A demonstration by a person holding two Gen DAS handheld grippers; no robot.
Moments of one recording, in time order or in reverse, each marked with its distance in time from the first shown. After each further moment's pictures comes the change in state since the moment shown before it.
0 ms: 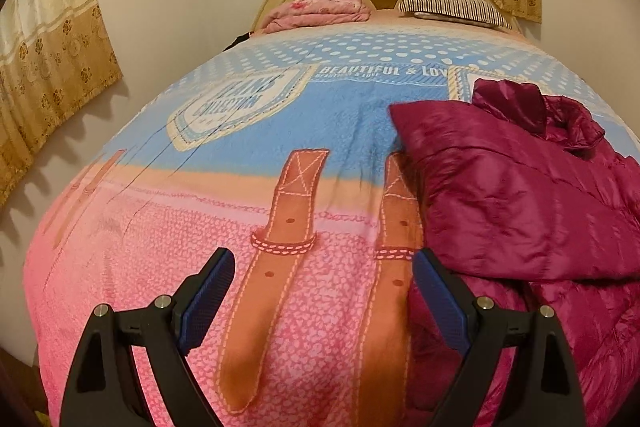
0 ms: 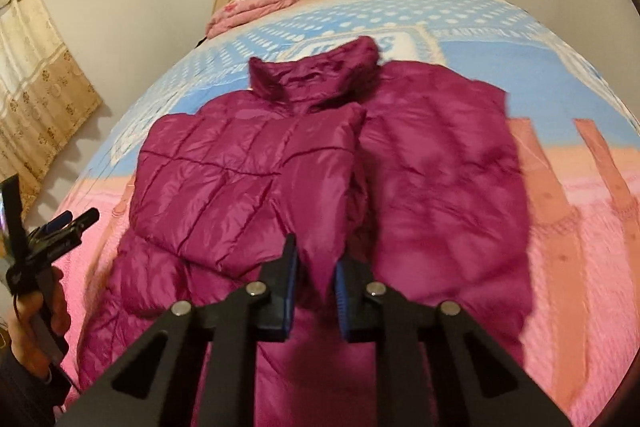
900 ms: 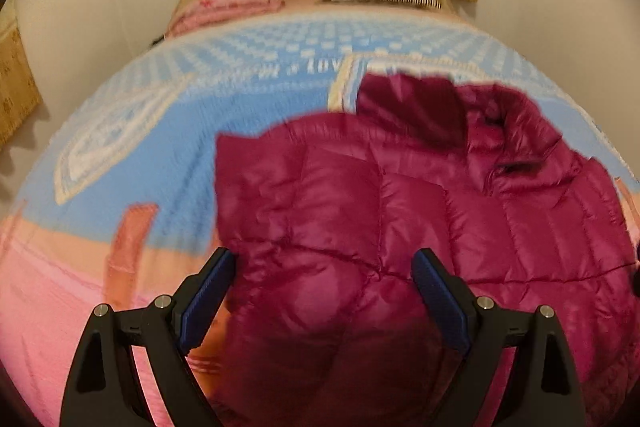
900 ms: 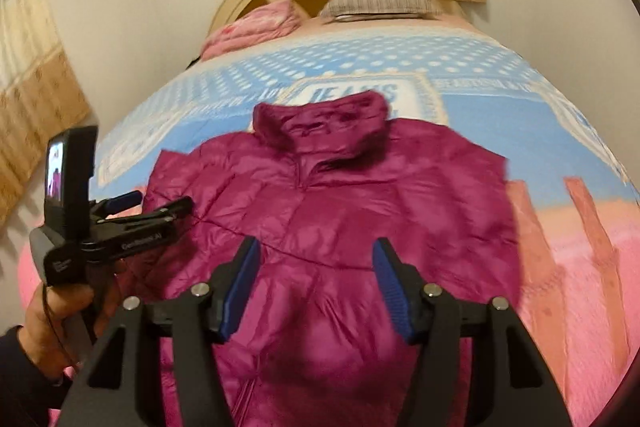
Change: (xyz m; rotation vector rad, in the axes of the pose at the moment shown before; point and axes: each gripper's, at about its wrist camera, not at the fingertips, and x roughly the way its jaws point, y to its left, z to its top) left arm 0.068 -0.122 0.054 0.106 0.058 -0.243; right arm 0.013 0.042 0.040 -0.092 -0.090 -0.107
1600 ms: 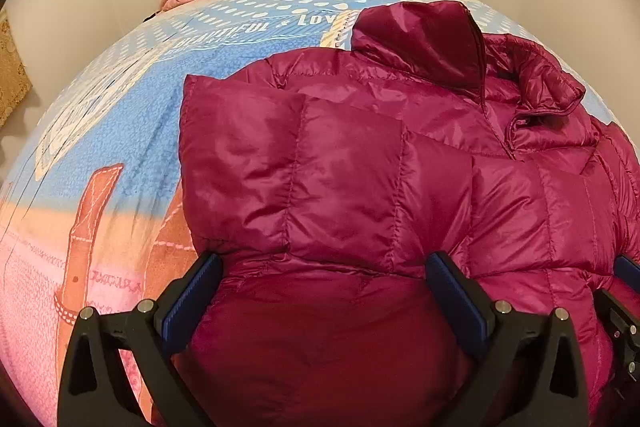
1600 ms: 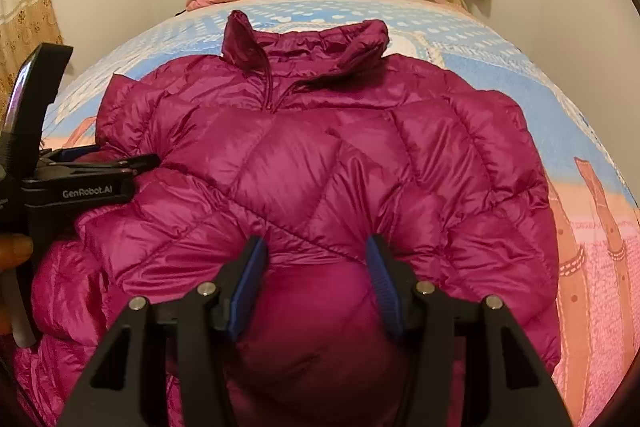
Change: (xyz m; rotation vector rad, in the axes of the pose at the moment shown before) left arm 0.036 -0.006 -0.023 0.011 0.073 -0.001; right arm 0.048 -0.006 -0.043 -0.088 0.086 -0.101
